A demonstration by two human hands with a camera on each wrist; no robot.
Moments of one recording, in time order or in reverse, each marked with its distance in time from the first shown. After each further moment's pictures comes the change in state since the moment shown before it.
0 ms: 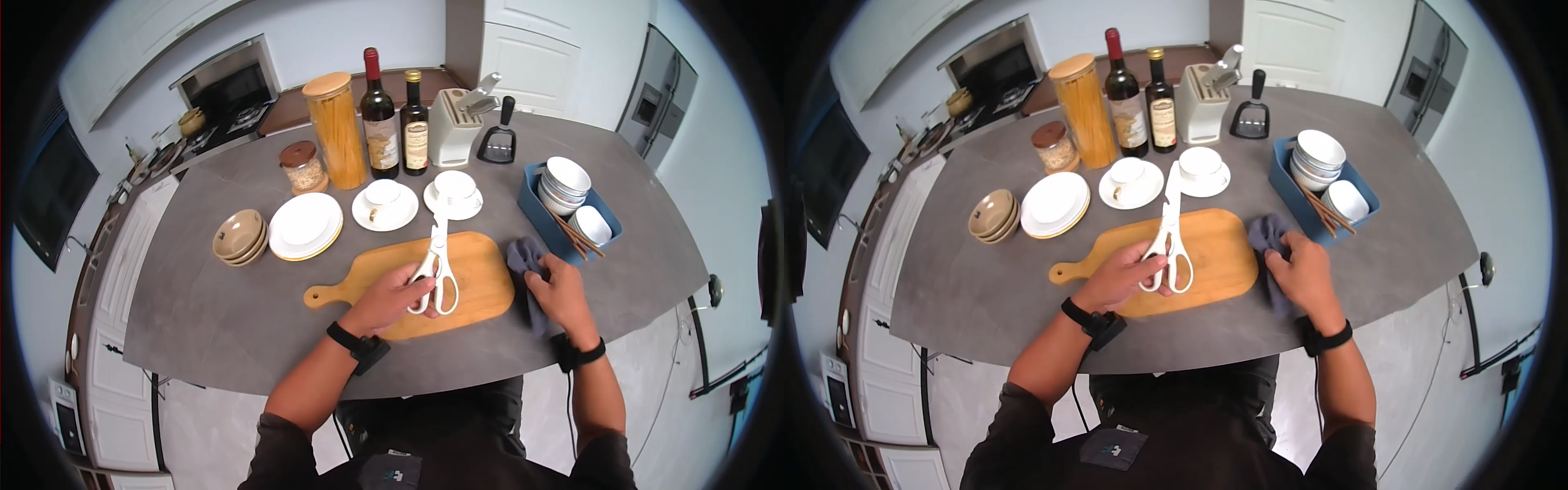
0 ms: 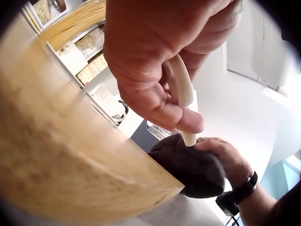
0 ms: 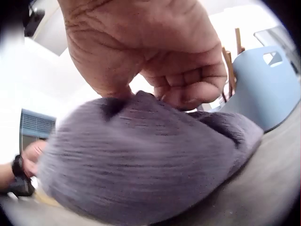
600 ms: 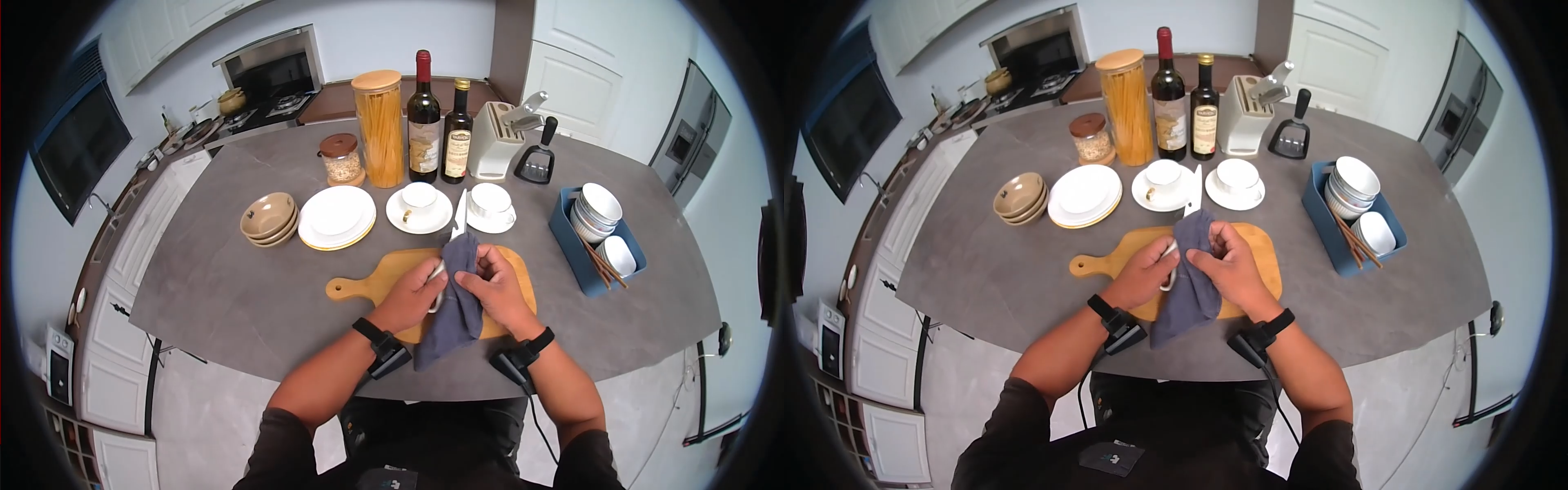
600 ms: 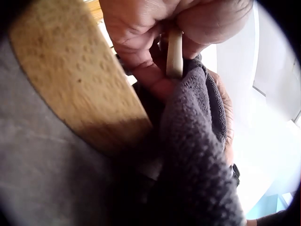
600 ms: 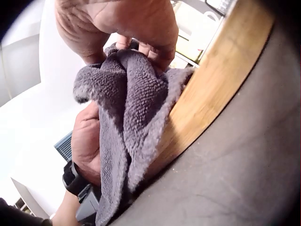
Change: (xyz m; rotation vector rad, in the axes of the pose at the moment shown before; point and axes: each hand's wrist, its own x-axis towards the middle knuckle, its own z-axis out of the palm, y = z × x) left_hand 0.006 -0.032 -0.015 0.158 0.274 0.173; right_hand 0.039 -0.079 0.125 1.203 -0.374 -0.145
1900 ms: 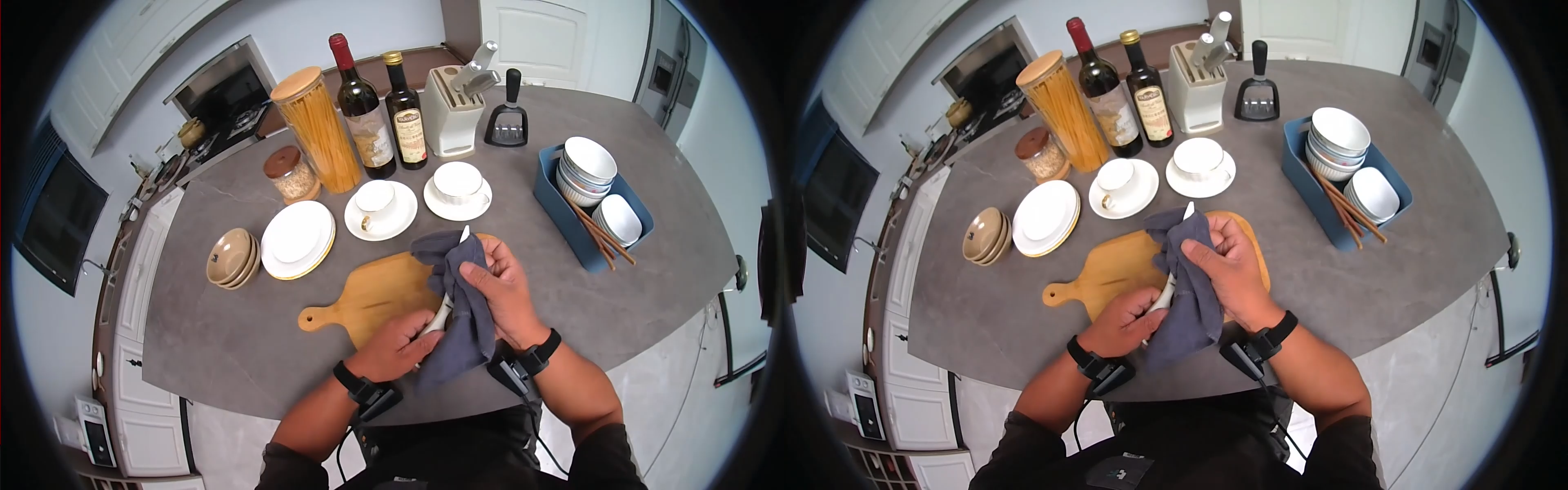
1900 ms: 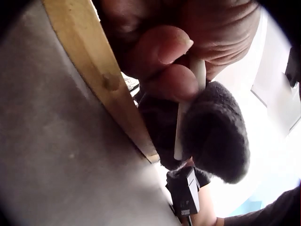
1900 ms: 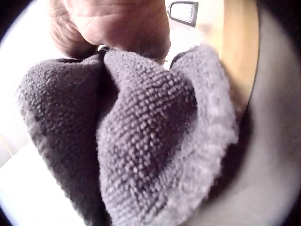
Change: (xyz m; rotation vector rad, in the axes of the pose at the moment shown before) left_hand -0.016 0.012 0.019 0.231 -0.283 -0.090; right_hand -0.008 -0.018 -0.022 0.508 0.170 0.086
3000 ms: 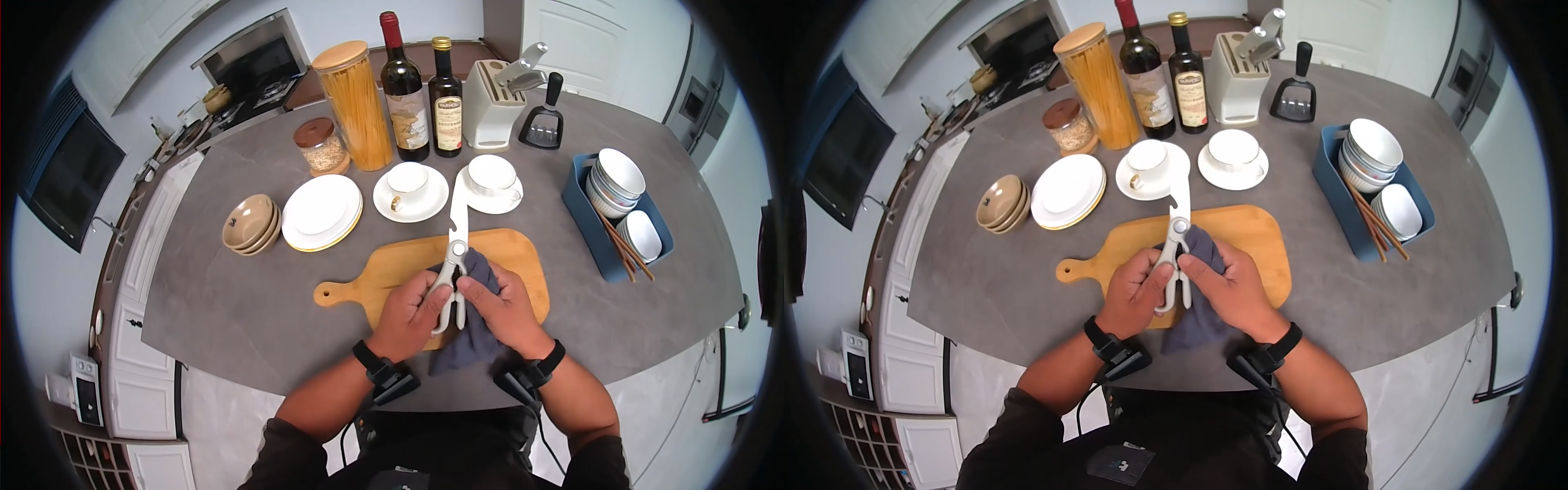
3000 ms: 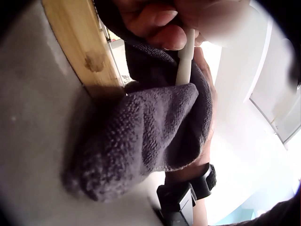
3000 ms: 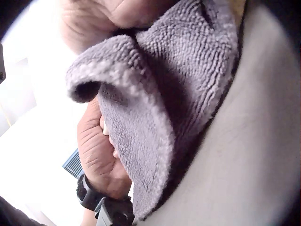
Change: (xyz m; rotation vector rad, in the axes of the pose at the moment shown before) left_hand 0.005 0.007 0.008 -0.167 0.440 0.102; right_hand -0.014 0.020 0.014 -0.486 -0.082 0.006
